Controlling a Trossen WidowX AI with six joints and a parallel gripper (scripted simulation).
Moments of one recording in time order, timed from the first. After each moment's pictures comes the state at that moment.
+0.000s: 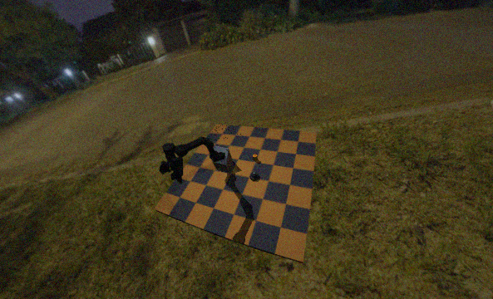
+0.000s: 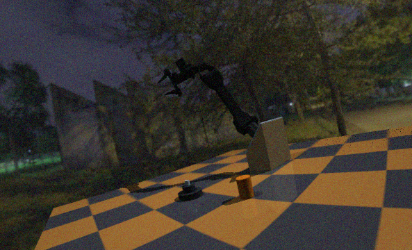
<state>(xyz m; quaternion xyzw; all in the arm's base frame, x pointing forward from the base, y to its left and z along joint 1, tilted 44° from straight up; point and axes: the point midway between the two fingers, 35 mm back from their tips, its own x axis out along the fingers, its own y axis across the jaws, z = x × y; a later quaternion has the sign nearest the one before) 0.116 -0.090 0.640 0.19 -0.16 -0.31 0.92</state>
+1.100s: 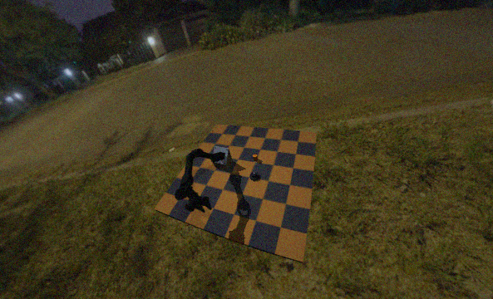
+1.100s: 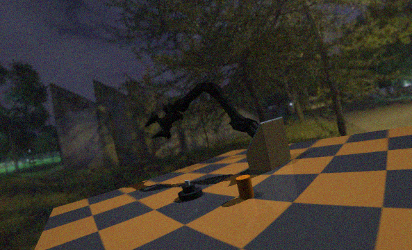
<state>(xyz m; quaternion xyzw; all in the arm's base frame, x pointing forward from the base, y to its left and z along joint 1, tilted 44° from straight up) 0.202 -0.296 0.522 0.60 -0.16 -0.20 0.76</state>
